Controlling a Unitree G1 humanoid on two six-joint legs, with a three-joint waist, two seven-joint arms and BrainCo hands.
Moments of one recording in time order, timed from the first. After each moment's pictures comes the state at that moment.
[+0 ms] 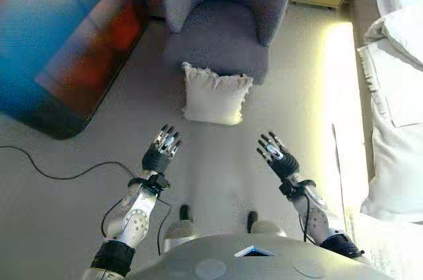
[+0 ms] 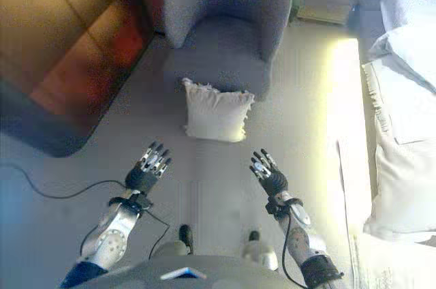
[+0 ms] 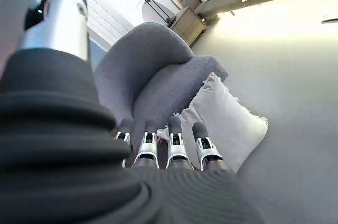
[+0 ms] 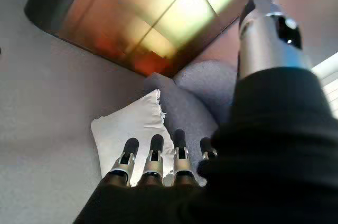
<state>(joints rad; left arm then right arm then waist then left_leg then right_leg) 0.23 0.32 -0.21 0.15 -0.92 -0.08 -0.09 0.17 -0.29 0.25 0.30 0.85 -0.06 0.19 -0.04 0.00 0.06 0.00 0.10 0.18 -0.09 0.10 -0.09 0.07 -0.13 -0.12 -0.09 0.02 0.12</state>
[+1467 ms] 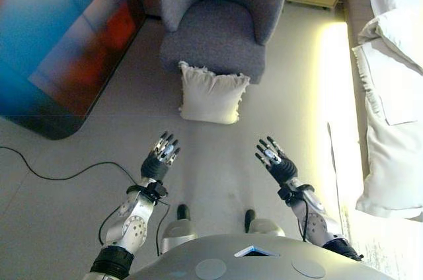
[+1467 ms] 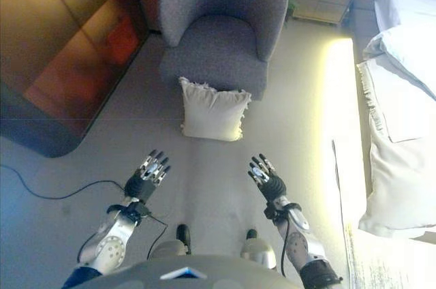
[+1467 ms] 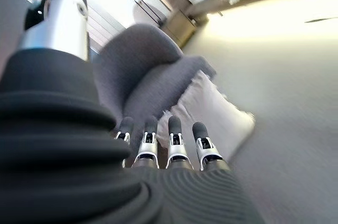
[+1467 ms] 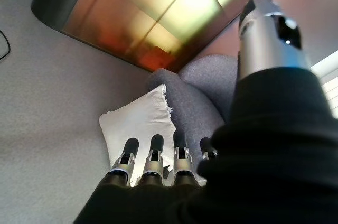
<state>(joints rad) 0.25 0.33 -0.21 0.23 -0.88 -0.11 -0.15 0.19 -0.28 0.26 0.33 0.85 -0.06 0.19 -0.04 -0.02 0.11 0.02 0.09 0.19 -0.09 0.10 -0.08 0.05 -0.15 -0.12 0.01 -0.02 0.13</state>
